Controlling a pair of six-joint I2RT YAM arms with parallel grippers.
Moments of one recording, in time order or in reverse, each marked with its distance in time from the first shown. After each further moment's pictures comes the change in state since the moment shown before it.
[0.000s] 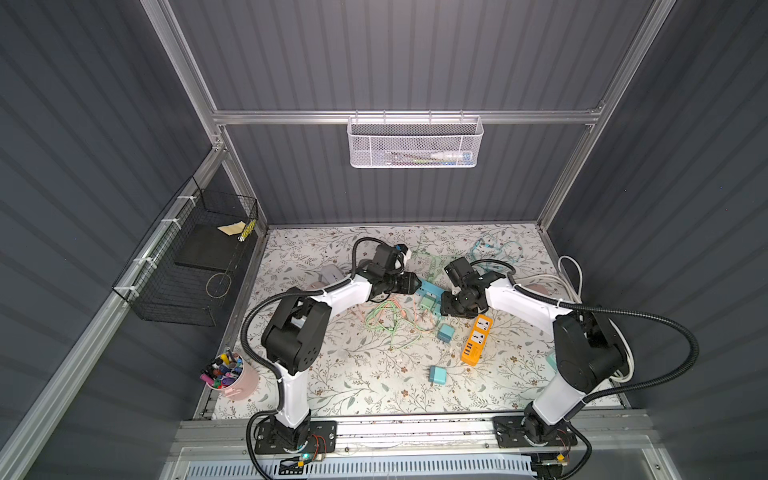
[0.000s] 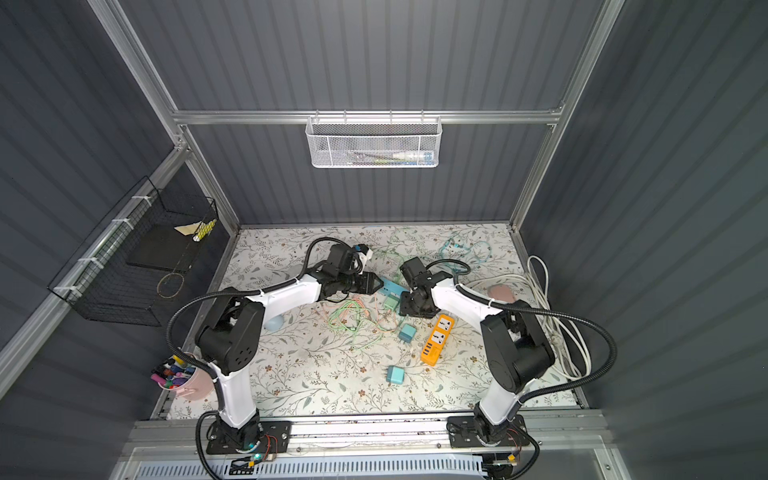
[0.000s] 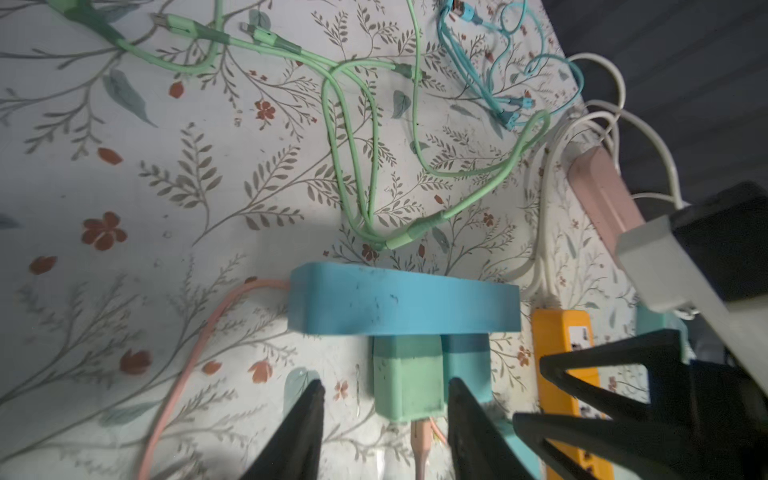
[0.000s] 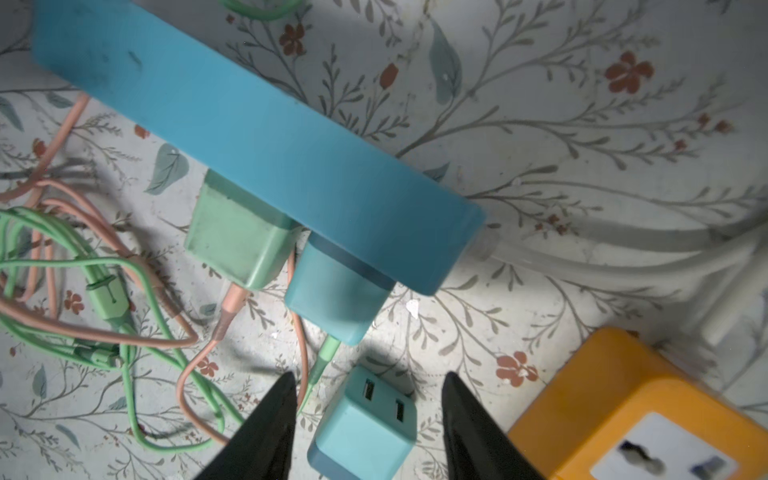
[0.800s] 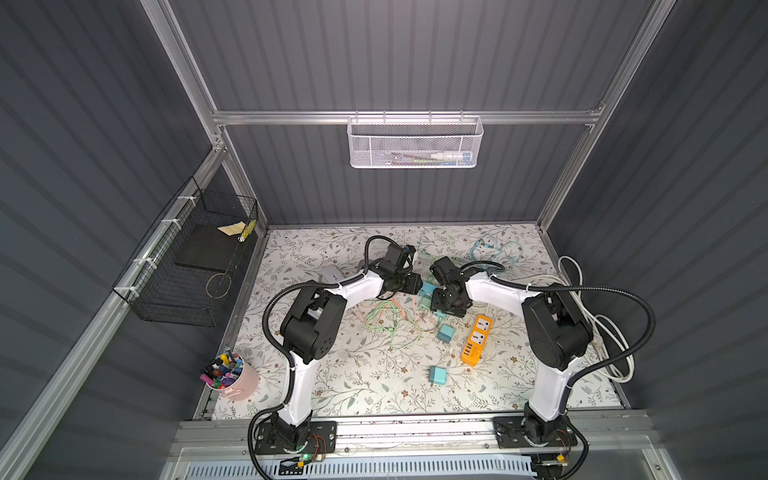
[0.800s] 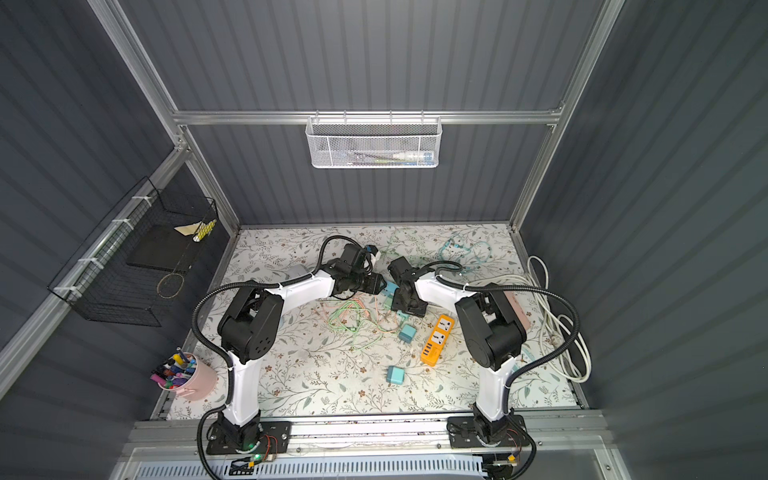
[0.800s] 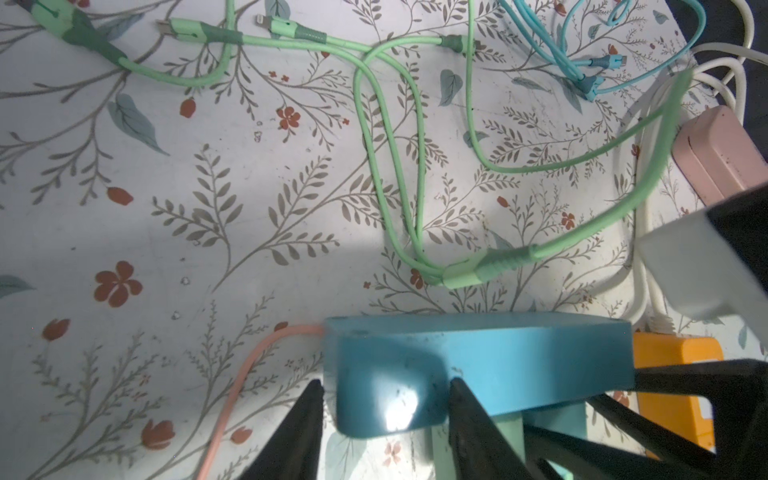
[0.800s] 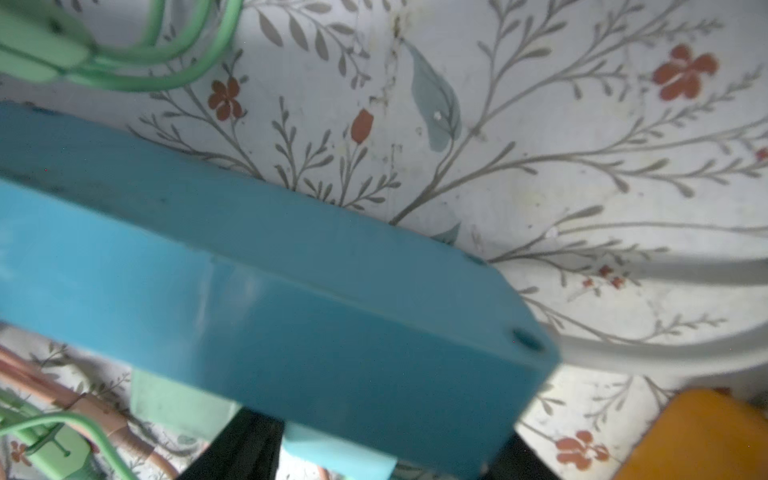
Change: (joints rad) left arm -0.024 0.113 0.116 -0.064 -0.102 0.093; right arm 0.027 0.195 0.131 -0.002 0.090 0.182
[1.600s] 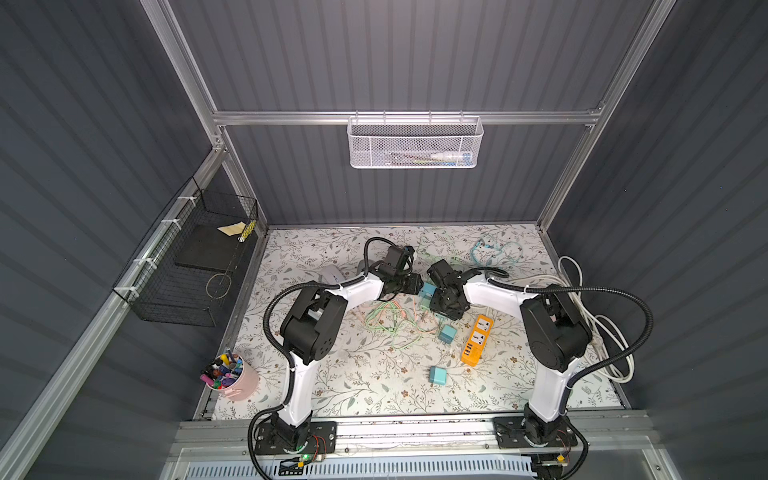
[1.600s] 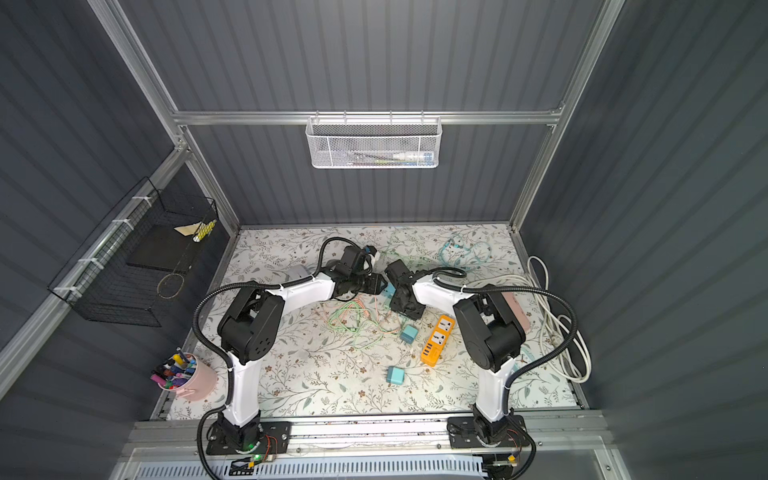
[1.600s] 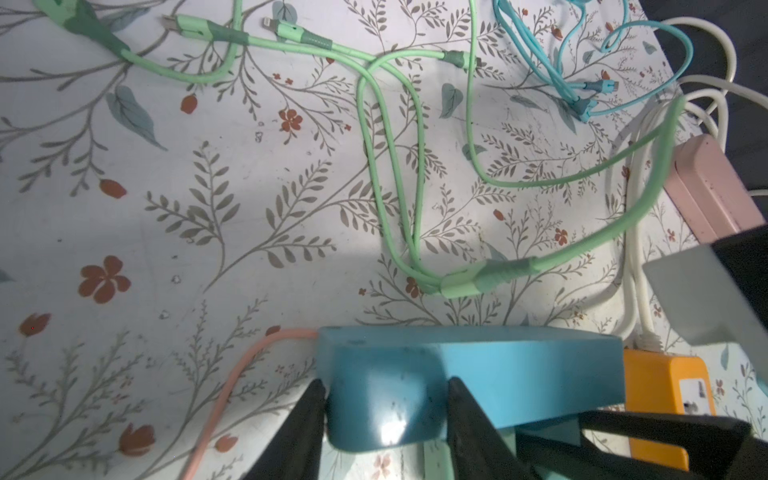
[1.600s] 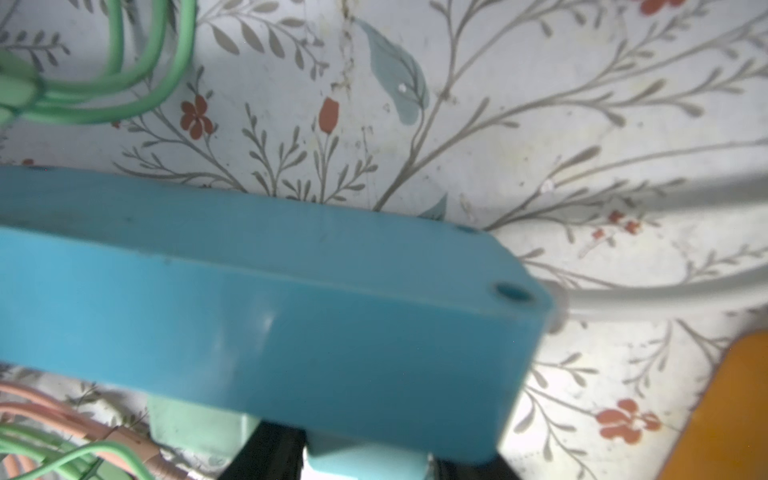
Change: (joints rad) left arm -0.008 -0.009 -0.053 0.083 -0.002 -0.078; right arm 0.031 -0.019 -0.035 0.038 0.006 0.206
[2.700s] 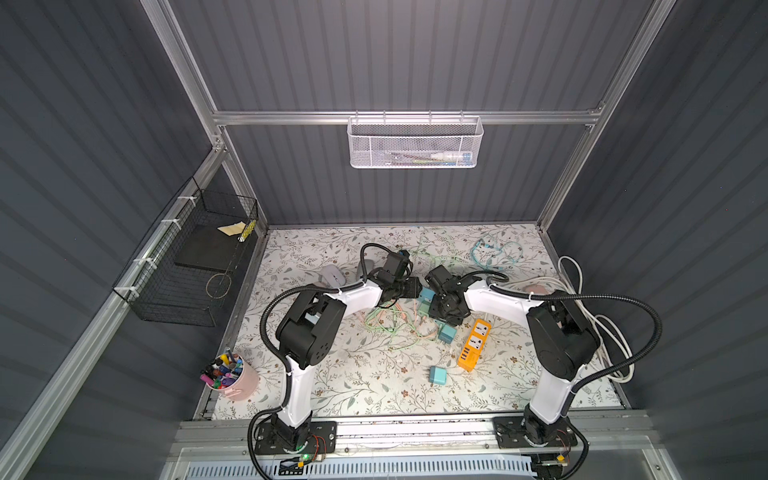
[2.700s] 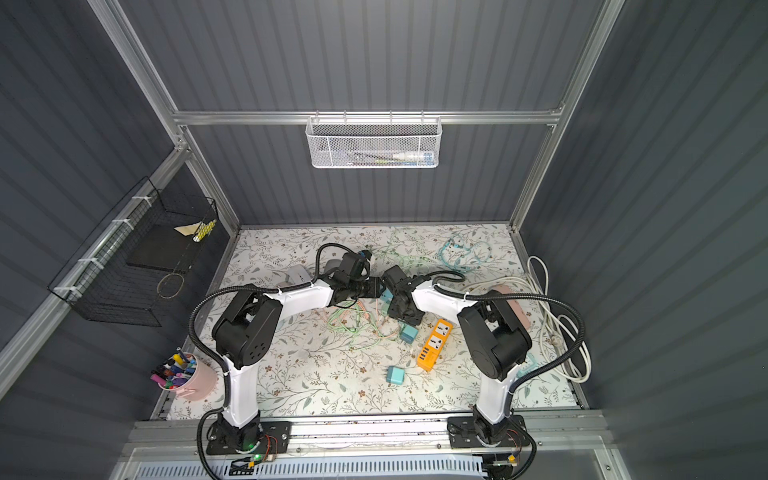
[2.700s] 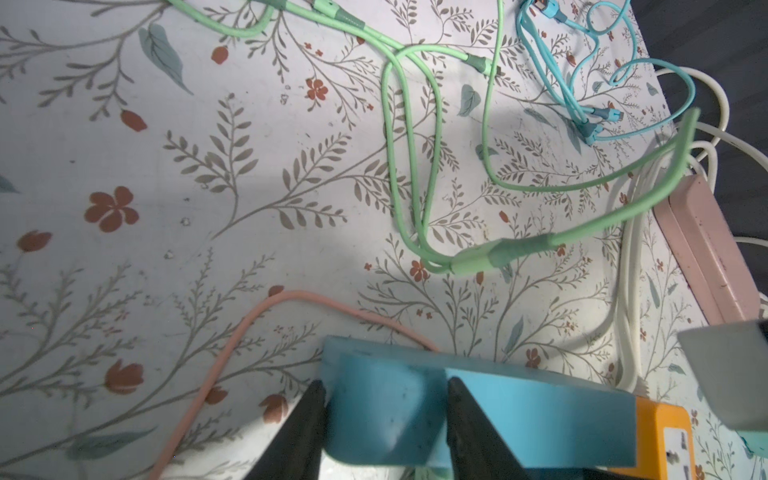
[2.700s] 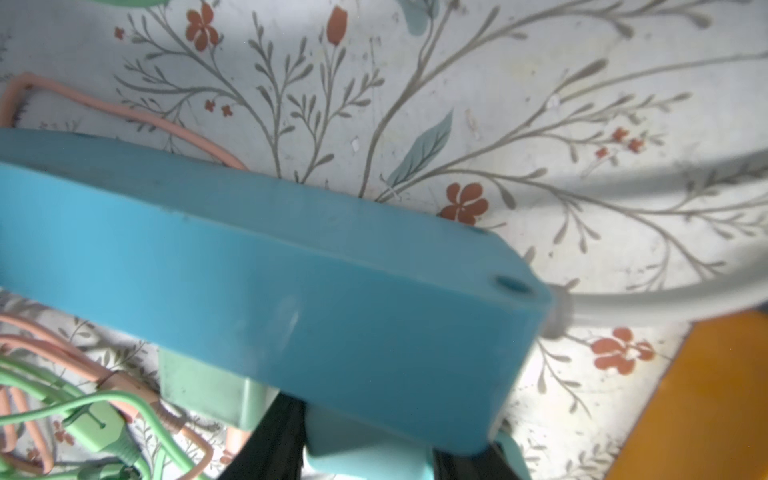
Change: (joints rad) left arm -0.023 -0.042 -0.089 0.066 -0.049 -0.133; right arm 0.040 -0.065 -0.056 -0.011 -0.010 -0.028
